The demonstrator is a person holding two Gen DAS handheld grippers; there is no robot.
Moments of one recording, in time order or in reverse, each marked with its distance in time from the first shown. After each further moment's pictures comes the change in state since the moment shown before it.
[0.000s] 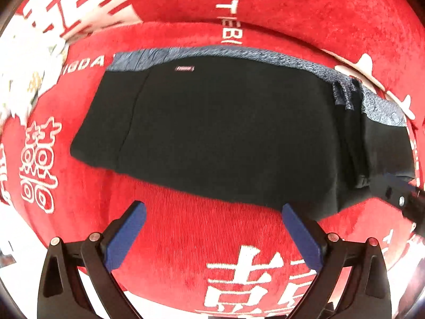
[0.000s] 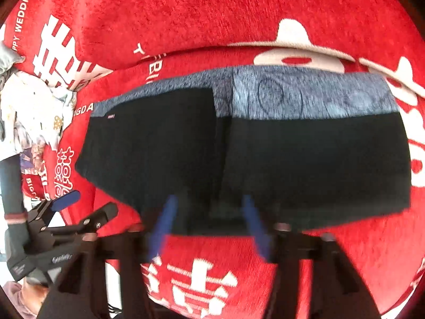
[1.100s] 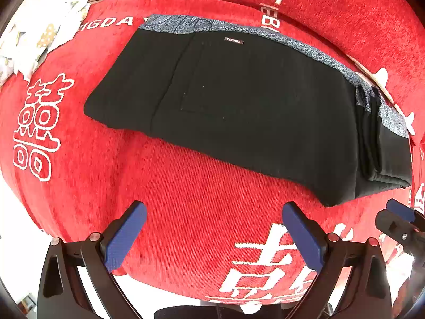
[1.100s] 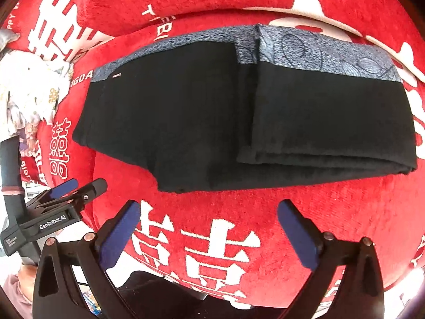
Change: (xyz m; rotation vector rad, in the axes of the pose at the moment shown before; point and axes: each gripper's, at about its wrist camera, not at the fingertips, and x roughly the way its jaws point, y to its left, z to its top) left arm 0.015 0.050 -0.015 -0.109 0.068 -0.048; right arm 0.015 0.027 -0.027 -0.009 0.112 -0.055
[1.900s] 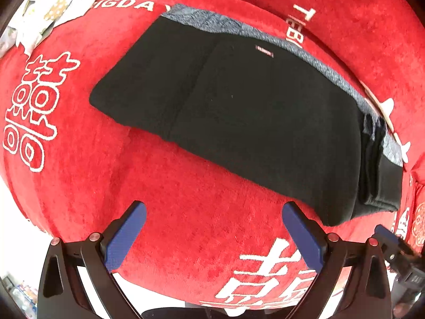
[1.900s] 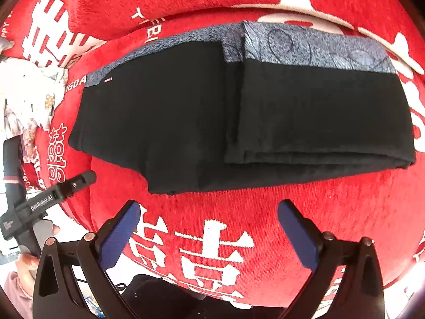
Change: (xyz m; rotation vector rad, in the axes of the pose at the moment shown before) left arm 0.004 0.040 0.021 -0.123 0.014 -0.083; right arm 0.002 -0.008 0.000 0.035 0.003 0.001
